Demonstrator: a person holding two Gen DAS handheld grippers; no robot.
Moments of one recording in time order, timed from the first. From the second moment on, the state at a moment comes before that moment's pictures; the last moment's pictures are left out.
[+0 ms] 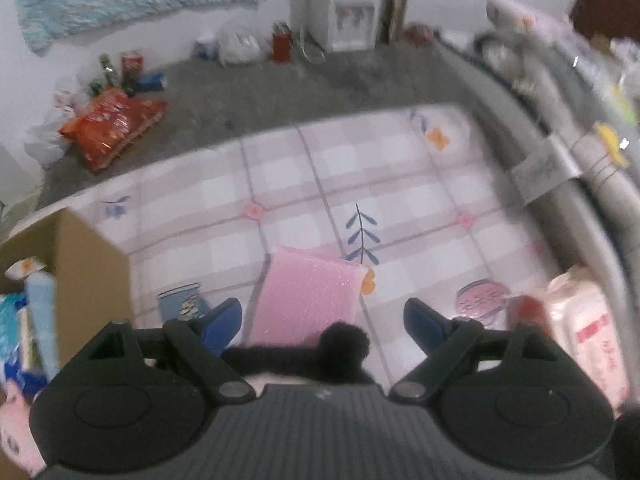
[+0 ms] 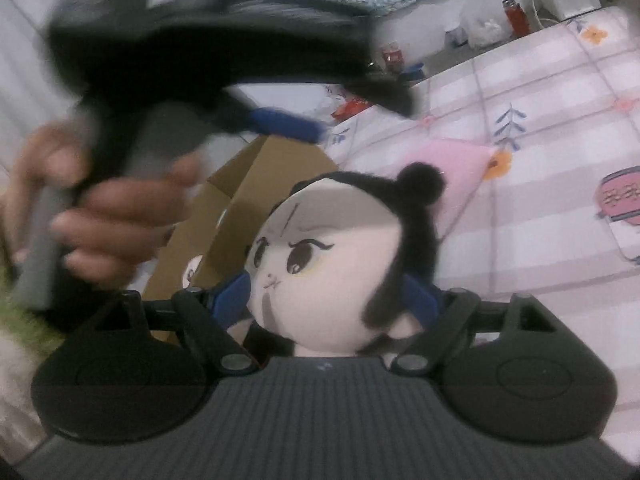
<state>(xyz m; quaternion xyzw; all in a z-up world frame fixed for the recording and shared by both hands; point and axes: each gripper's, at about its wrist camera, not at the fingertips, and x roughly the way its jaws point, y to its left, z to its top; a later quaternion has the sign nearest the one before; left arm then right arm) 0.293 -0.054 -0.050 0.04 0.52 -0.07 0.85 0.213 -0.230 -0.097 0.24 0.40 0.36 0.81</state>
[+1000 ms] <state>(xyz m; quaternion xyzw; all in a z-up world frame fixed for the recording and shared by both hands) 0.371 -0.069 -0.143 0.13 0.64 -0.11 0.75 0.195 -0.224 -0.095 0.21 0.36 0.38 0.83</state>
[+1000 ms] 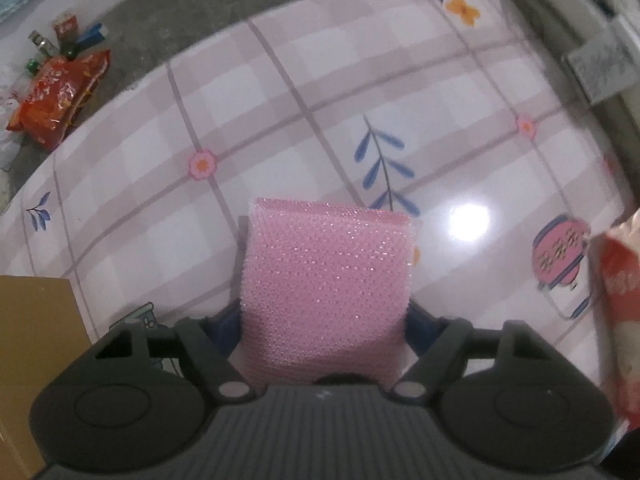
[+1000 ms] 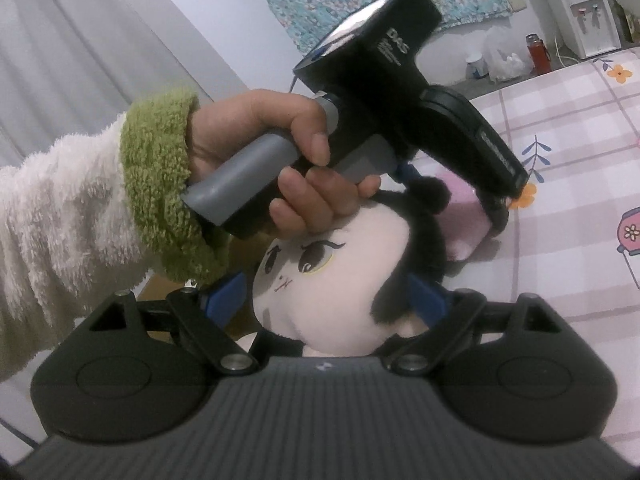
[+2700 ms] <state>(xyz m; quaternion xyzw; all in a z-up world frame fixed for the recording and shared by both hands) 0.028 0.022 0.042 -0.14 0.40 -0.04 0.90 0.007 -0.239 0.035 0.17 0.30 0.43 0.84</state>
